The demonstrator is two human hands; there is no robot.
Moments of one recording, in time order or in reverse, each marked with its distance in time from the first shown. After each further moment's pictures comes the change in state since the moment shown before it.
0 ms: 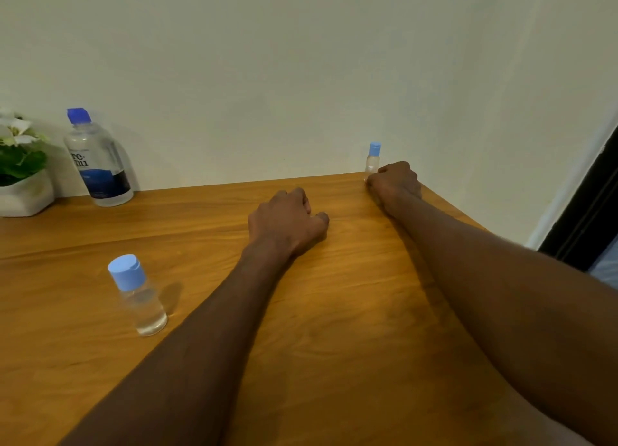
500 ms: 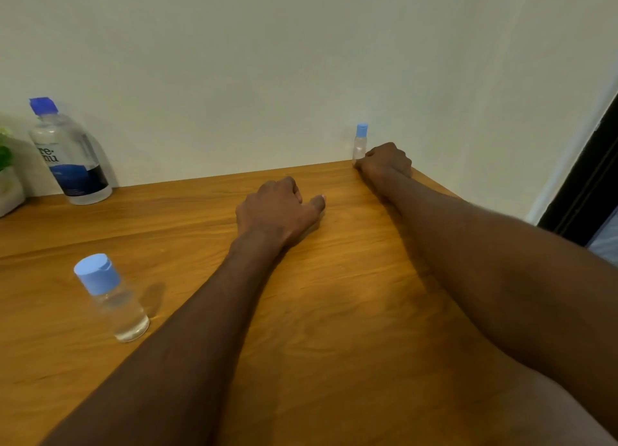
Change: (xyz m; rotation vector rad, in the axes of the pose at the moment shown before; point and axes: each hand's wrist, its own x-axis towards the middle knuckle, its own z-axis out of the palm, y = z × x) left_hand 0.009 -0.002 0.006 0.013 0.044 -0.012; right_hand 0.022 -0.008 0.013 -0.148 0.000 -0.040
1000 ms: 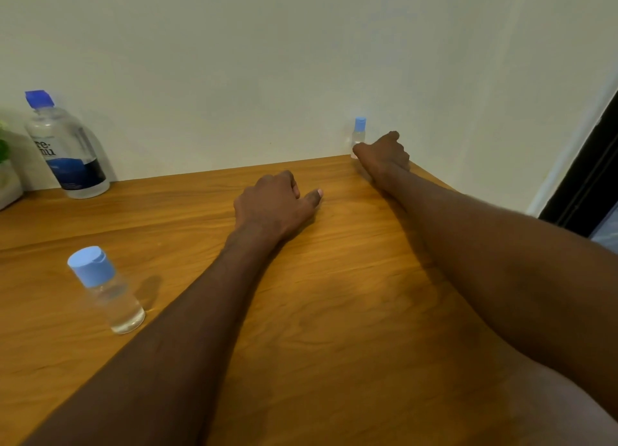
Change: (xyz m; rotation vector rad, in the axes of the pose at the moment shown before) left_hand 0.002 0.000 0.000 0.042 0.002 0.028; right_hand -0.008 -0.003 -0.007 0.101 0.034 0.023
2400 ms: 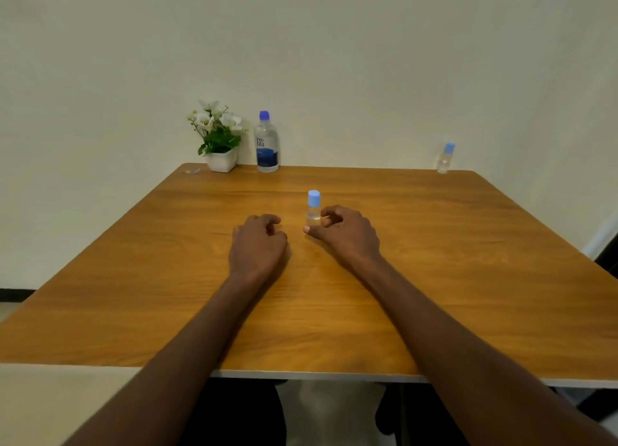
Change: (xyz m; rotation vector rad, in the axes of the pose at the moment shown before) left_hand -0.257 -0.139 -0.151 -0.327 0.192 -0.428; right_hand -0.399 -0.085 -0.040 0.195 -0.464 -0.451
